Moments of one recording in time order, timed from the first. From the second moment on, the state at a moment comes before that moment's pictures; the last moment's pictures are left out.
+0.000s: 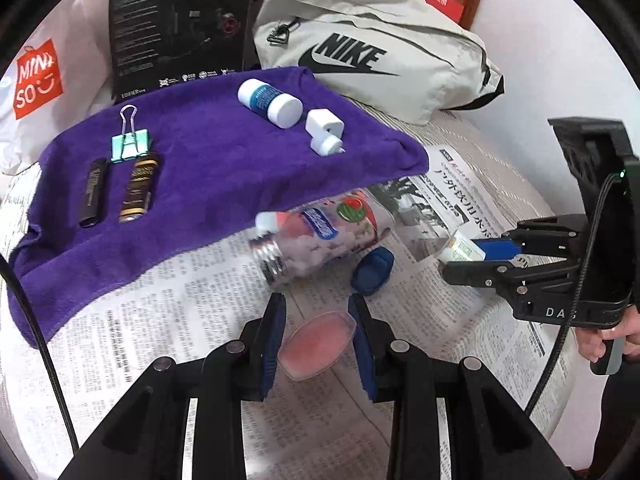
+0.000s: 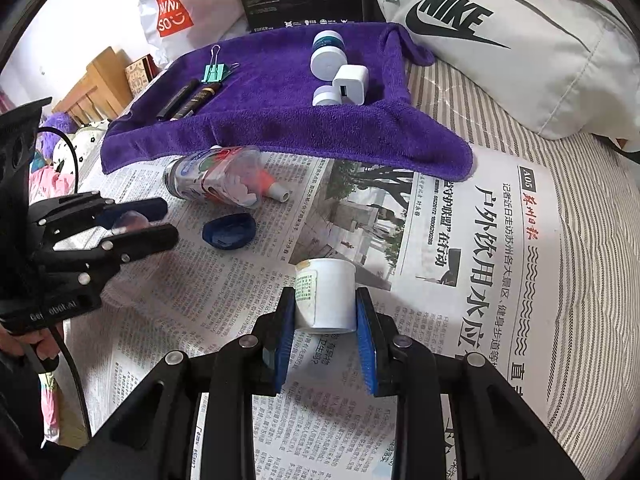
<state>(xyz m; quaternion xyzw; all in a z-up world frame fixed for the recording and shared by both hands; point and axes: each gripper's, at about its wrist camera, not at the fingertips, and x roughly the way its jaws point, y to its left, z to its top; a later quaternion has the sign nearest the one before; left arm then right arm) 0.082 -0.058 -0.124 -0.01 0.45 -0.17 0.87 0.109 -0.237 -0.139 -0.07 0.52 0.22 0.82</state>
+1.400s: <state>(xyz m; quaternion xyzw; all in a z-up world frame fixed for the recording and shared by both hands) 0.210 0.012 -0.108 -0.04 0.45 -0.14 0.88 0.244 -0.133 -0.123 -0.14 0.51 0.28 0.80</state>
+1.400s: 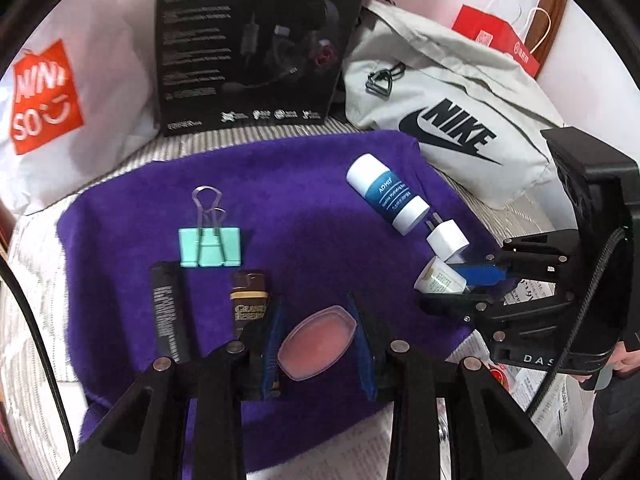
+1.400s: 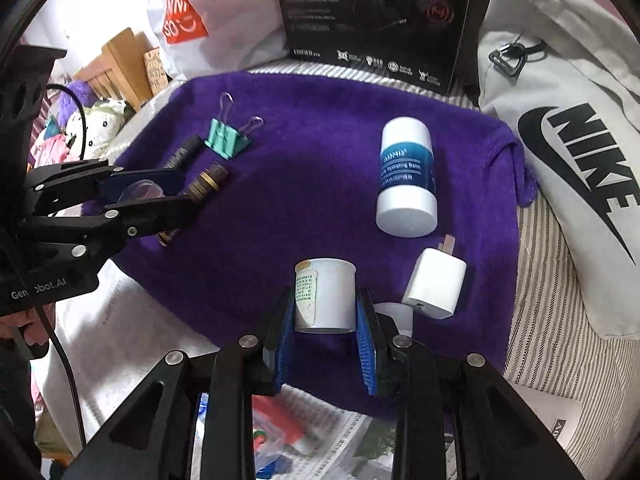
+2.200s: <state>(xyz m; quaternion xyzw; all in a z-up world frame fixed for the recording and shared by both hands) 0.208 -0.010 -0.128 0.02 0.47 -0.14 0.87 0.246 -0.166 -0.117 -0.09 0.52 0.30 0.79</state>
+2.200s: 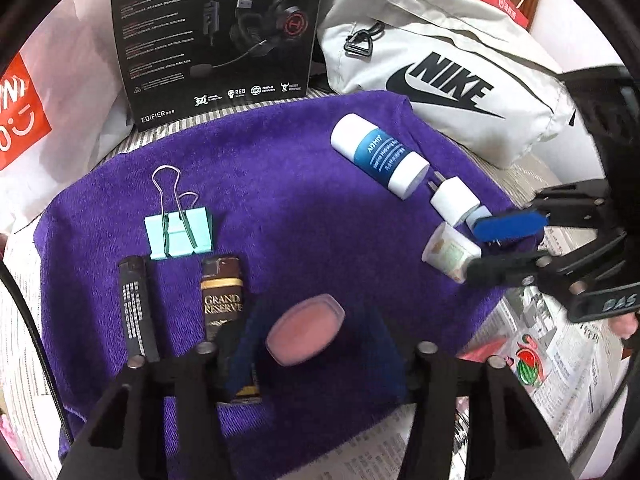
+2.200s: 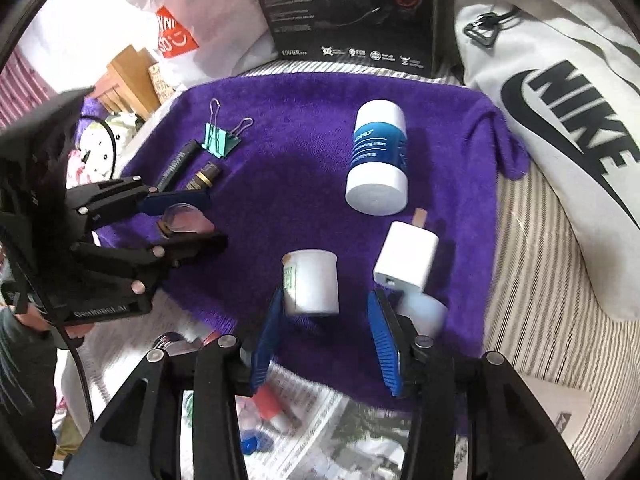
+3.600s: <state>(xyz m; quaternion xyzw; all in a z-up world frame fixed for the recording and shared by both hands) 0.120 -0.085 -0.127 0.16 0.46 -0.22 0.85 0.109 -0.256 -0.123 -0.03 0.54 0.23 0.81</state>
